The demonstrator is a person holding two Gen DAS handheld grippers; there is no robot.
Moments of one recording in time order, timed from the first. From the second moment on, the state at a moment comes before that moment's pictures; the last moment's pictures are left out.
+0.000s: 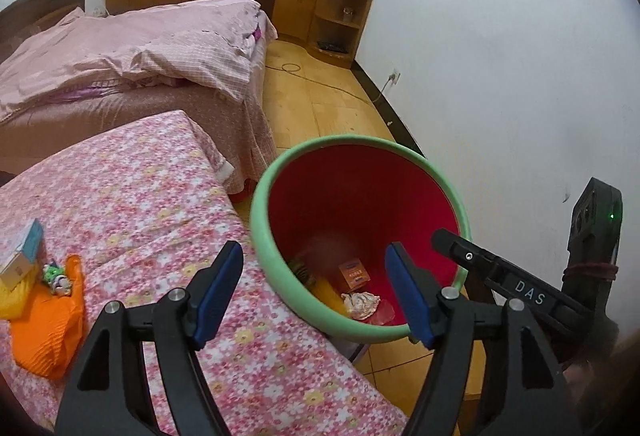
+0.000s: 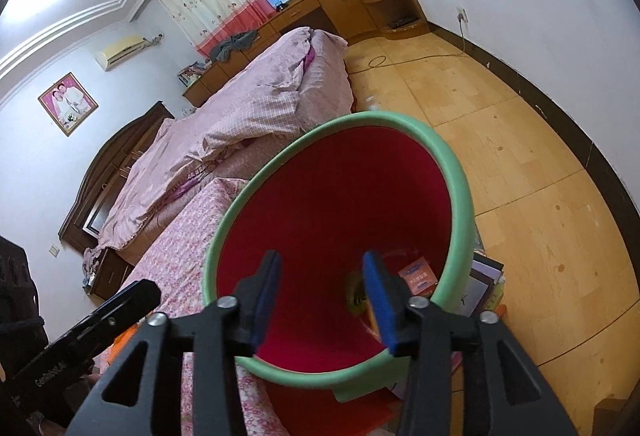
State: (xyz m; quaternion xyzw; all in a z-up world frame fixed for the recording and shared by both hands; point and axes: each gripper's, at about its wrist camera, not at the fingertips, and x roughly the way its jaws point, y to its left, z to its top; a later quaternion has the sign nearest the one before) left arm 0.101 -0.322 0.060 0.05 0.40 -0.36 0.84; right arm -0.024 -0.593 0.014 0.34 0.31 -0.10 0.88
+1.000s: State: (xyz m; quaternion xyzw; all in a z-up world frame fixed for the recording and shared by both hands) left arm 0.142 -0.120 0.087 -0.02 0.38 -0.17 0.91; right arm 0.024 -0.481 0.064 0.26 0.33 -0.03 0.91
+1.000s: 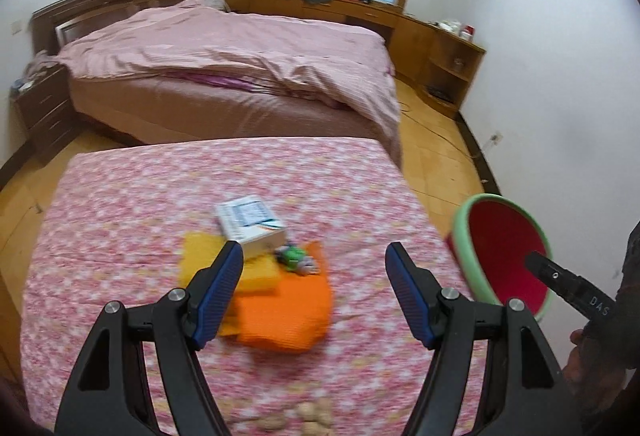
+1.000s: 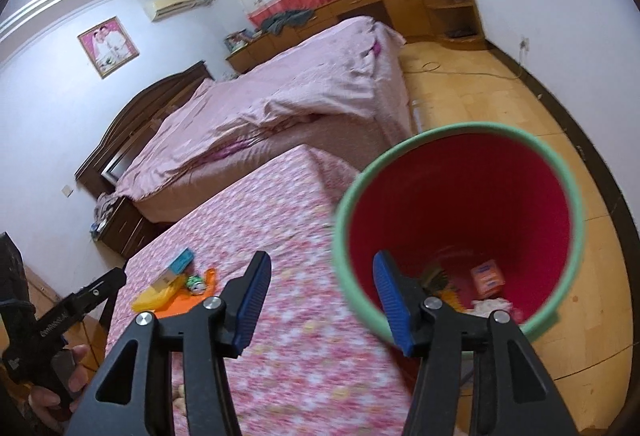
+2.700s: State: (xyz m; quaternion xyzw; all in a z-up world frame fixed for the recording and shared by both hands) left arm 0.205 0.038 0.001 -0.14 0.41 -0.03 0.90; right arm 0.191 -0.239 0.022 0.07 0.44 0.11 0.89
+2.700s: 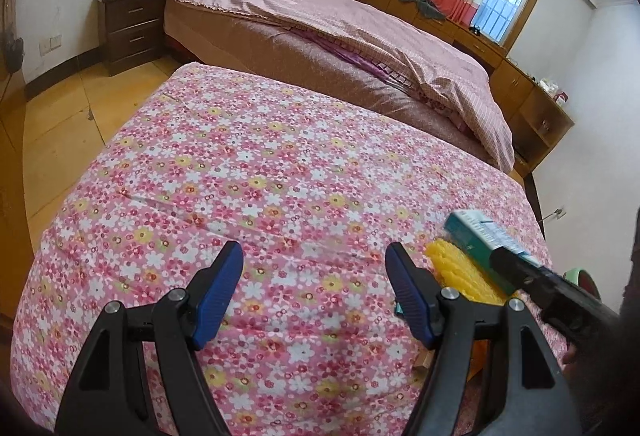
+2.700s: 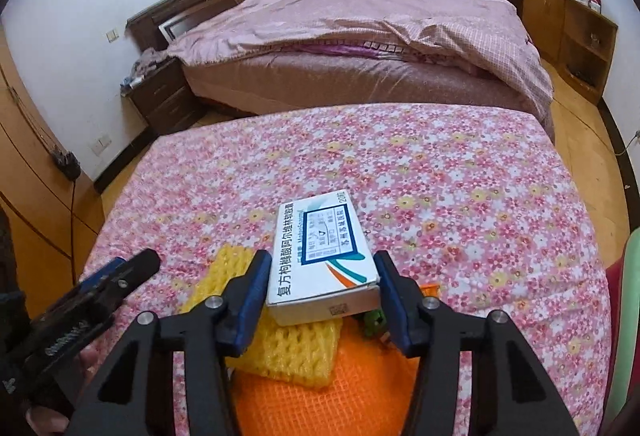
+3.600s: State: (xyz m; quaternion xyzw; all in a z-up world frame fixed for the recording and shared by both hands) left arm 0.225 -0.059 0.007 -0.13 0.48 -0.18 0.85; right arm 0.089 -0.381 0.035 0.22 0.39 0.02 0.89
